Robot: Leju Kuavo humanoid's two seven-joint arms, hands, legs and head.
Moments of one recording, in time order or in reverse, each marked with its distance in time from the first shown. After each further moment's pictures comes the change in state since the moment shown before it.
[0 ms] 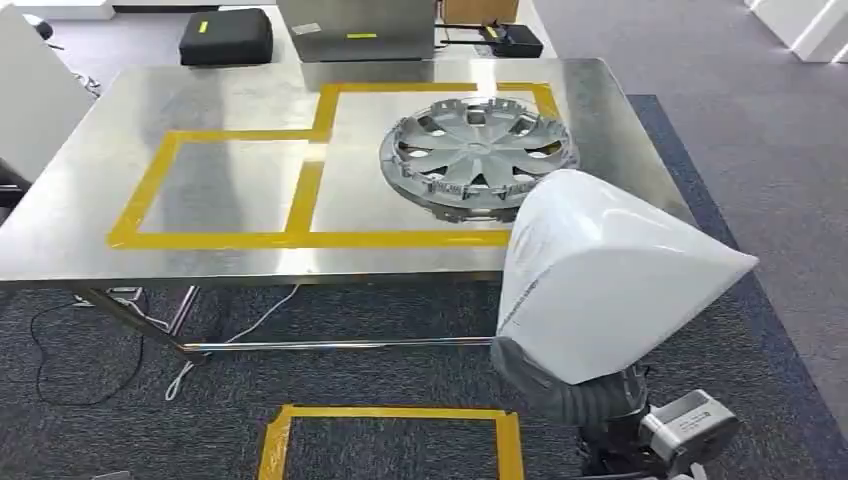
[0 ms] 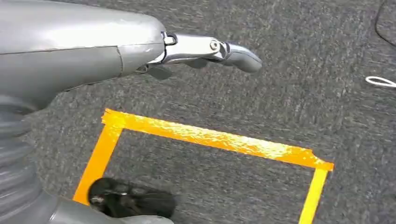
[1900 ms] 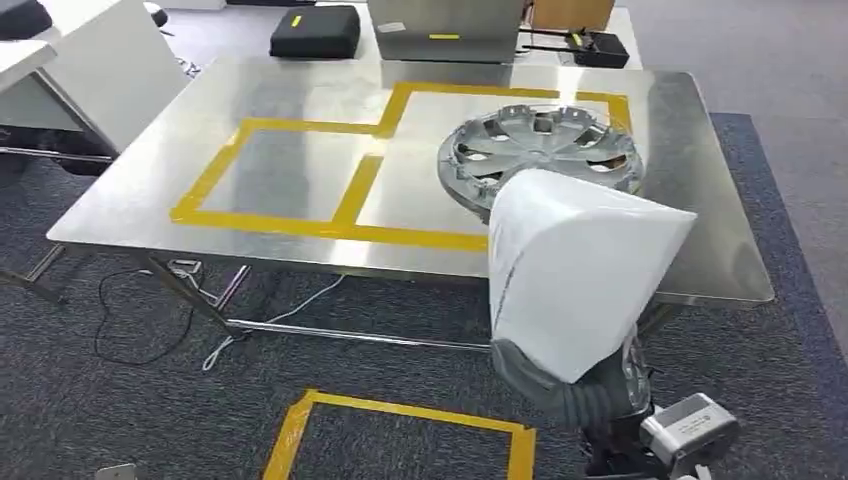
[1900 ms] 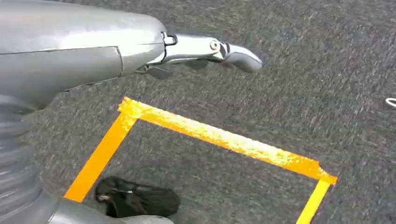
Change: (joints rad) left arm -0.005 -0.019 -0.025 -0.040 0.010 -0.010 0.007; right arm 0.006 0.000 -0.014 -0.005 0.023 0.017 0.000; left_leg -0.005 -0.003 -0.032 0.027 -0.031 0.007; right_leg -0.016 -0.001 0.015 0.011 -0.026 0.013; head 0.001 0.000
